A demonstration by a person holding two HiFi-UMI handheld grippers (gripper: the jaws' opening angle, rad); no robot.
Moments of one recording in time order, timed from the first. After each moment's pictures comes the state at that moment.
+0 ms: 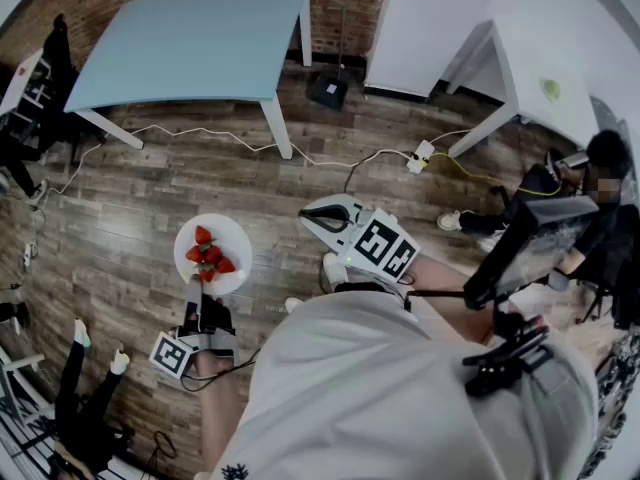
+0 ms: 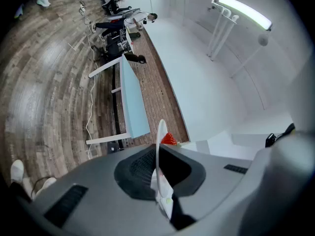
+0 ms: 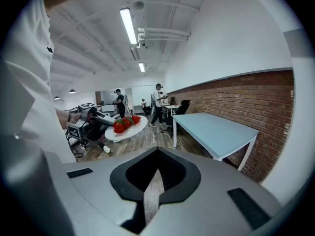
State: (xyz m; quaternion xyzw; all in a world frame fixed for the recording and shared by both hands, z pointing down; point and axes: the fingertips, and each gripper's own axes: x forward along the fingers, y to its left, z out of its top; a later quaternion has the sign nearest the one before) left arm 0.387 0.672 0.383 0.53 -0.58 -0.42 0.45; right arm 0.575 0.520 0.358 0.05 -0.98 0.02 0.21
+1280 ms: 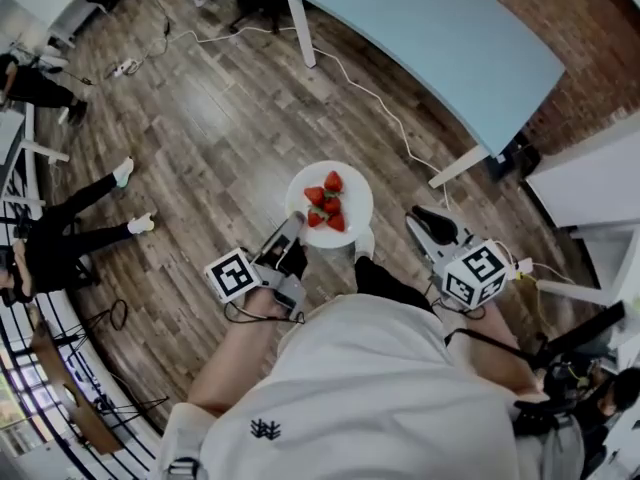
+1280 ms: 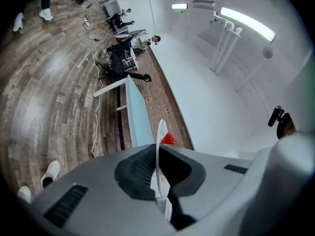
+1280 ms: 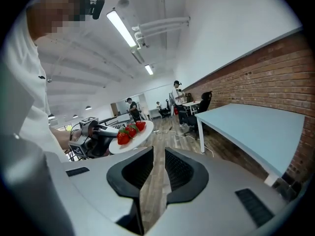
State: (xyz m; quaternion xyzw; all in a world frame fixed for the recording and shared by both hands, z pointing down) left arm 0.194 0.705 0.396 0.49 -0.62 -0.45 0.42; right arm 0.327 0.547 0.385 -0.07 -0.97 0.10 0.19
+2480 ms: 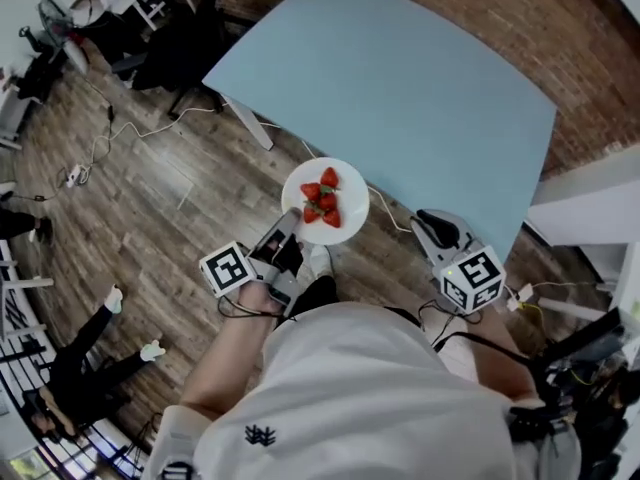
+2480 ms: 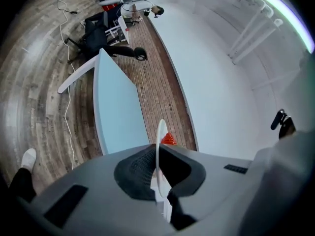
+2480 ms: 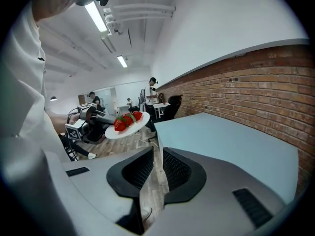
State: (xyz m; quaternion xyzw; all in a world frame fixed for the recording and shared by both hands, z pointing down) left arm -0.158 0.335 0.397 0.56 -0.54 -0.40 0.48; right arm 0.031 0.216 0.393 0.09 -0.97 0.07 0.22
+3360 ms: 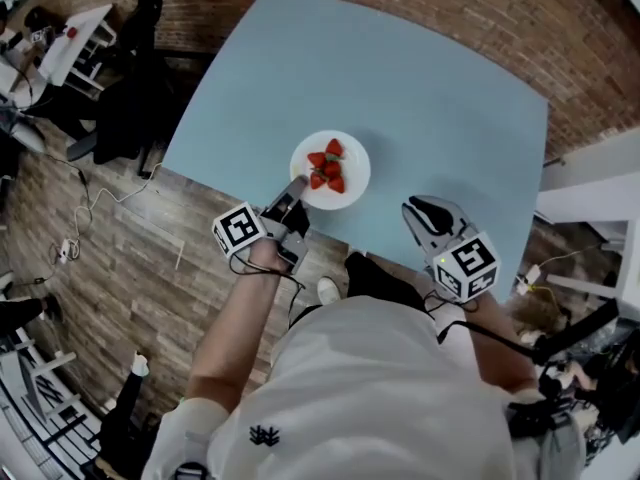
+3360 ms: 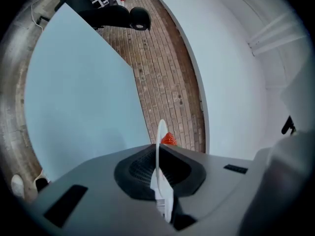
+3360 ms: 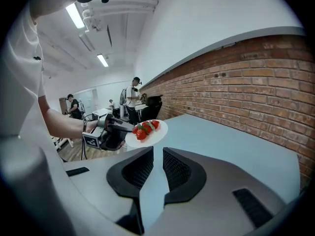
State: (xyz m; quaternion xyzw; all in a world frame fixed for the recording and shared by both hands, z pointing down) left arm -0.276 0.065 0.450 0.60 -0.49 -0.34 0.54; right arm -0.072 0.037 0.396 0.17 -0.95 0.09 0.23
